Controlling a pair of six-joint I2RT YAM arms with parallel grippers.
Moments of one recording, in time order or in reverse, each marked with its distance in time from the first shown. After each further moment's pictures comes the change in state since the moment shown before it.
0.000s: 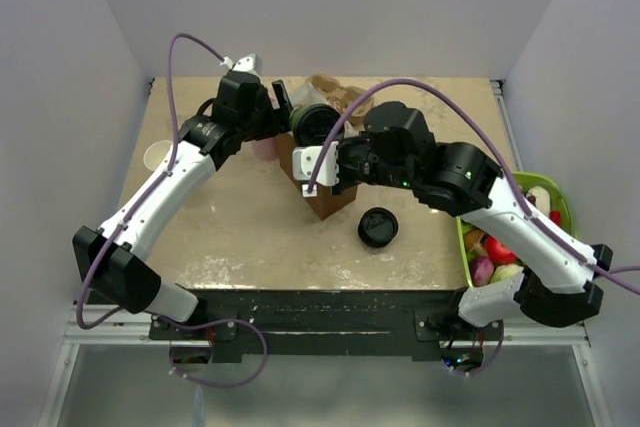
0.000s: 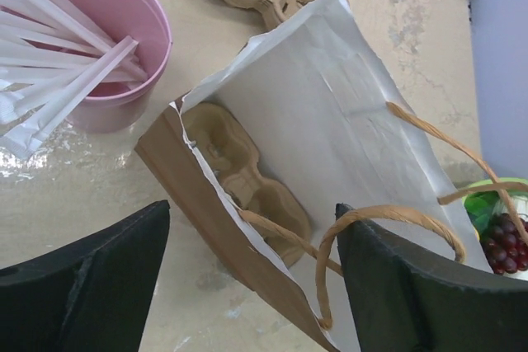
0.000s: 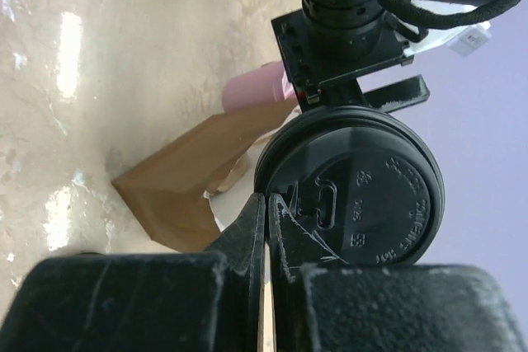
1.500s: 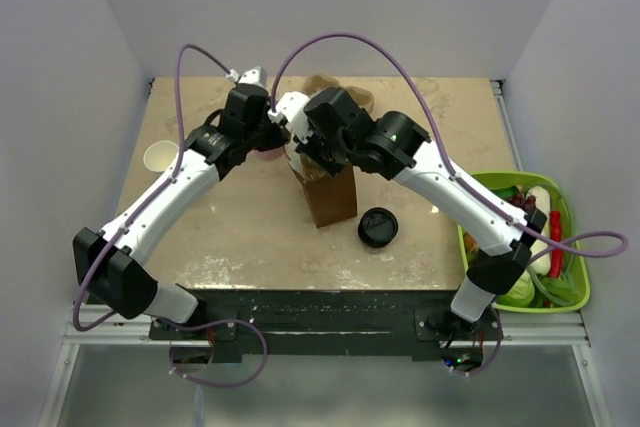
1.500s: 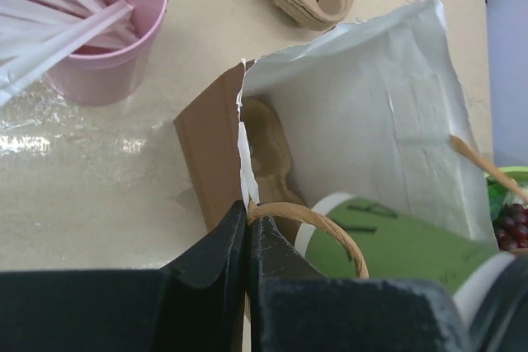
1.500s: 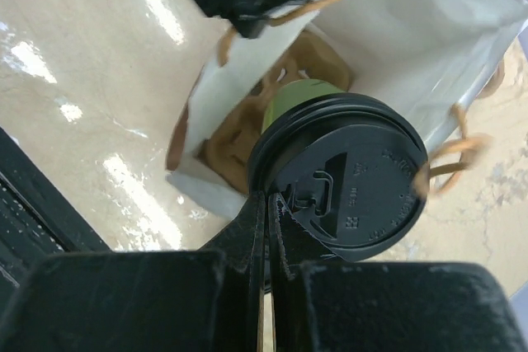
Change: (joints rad) left arm -0.039 -0.010 -0.077 0.031 -0.040 -0.030; right arm -0.072 0.330 0.213 -0.203 0.239 0.721
